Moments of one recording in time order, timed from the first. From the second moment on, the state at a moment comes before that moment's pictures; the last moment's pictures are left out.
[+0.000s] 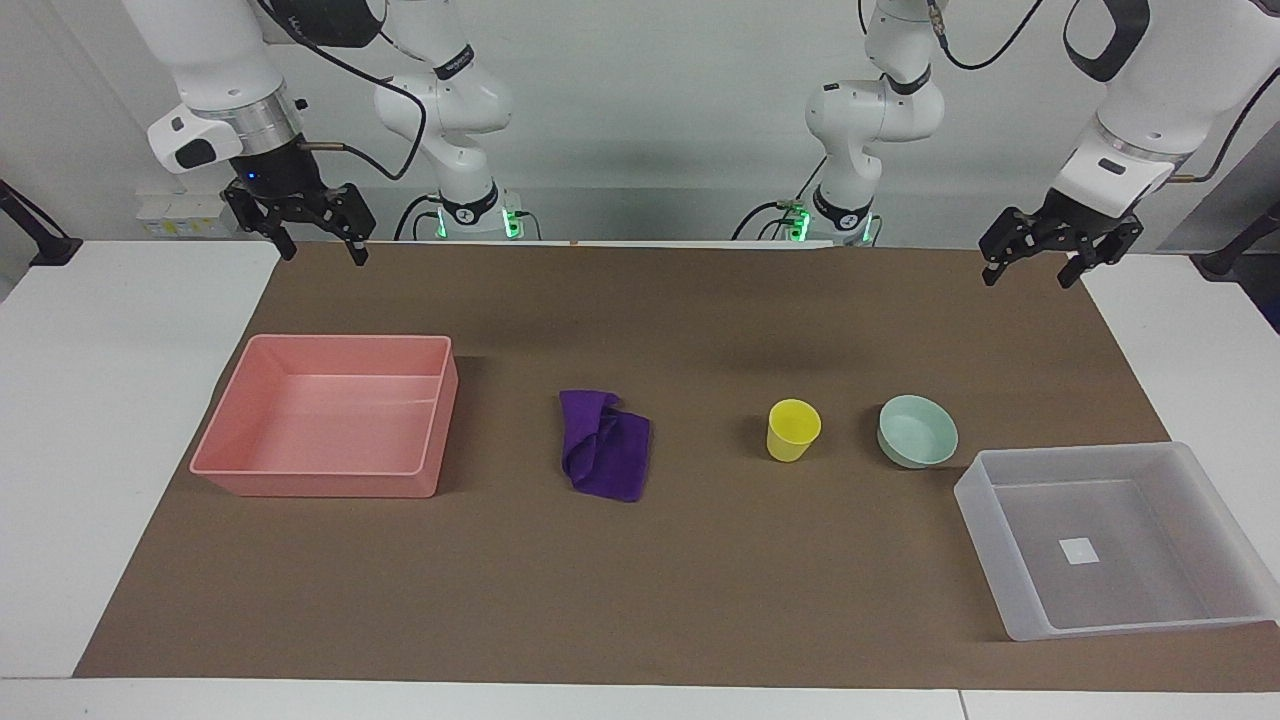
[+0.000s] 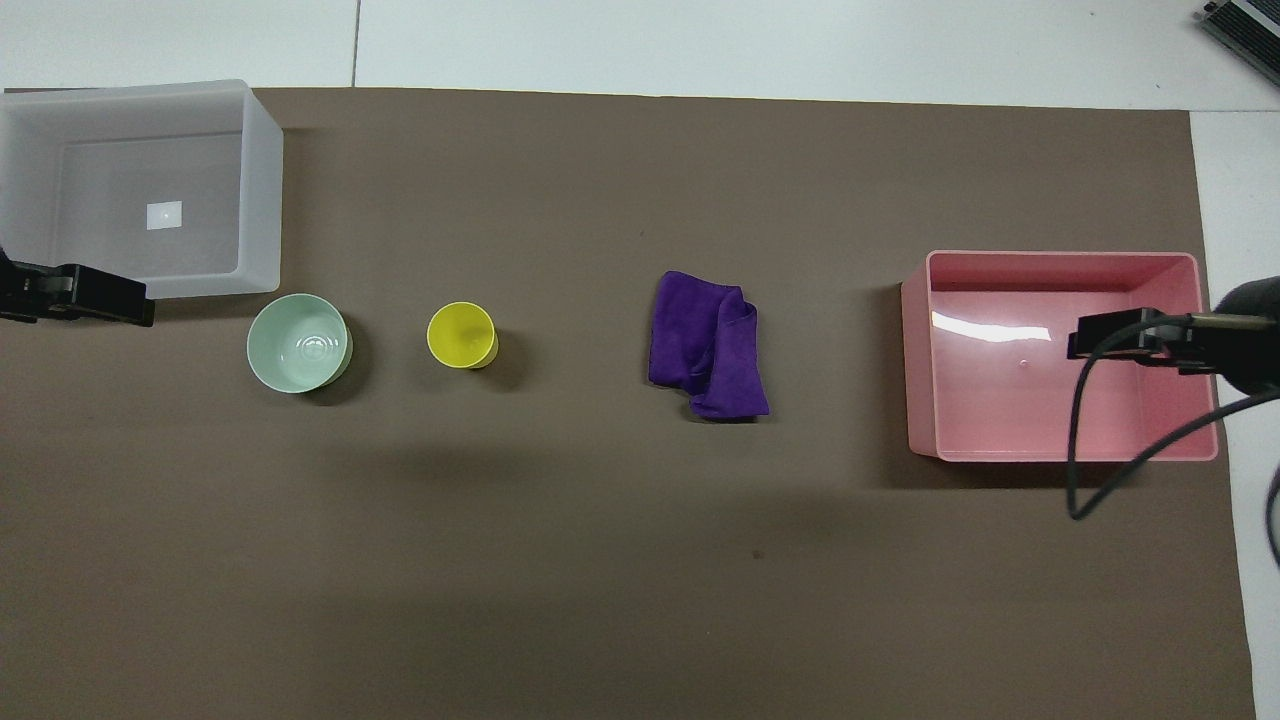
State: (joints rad) left arm -0.07 -0.02 0.04 -1.64 -0.01 1.67 0.06; right arm 0.11 -0.14 -0.07 -1.79 0.01 1.74 0.18
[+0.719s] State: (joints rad) left arm -0.06 0.06 0.04 -1.97 -0.01 2.14 0.05; right arm 0.39 0.20 -0.07 -1.84 0.02 2.18 0.42
